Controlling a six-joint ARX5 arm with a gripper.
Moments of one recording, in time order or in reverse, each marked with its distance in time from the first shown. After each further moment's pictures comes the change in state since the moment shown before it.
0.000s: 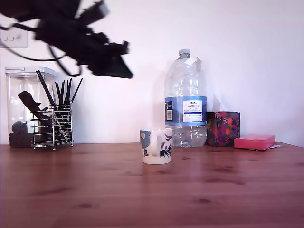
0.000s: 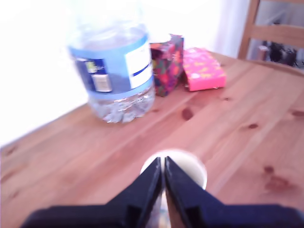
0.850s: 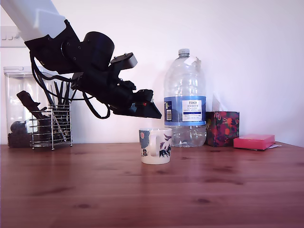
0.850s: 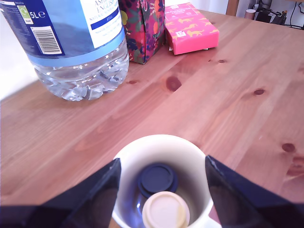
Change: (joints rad) arm -0.084 0.405 0.274 0.026 0.031 0.080
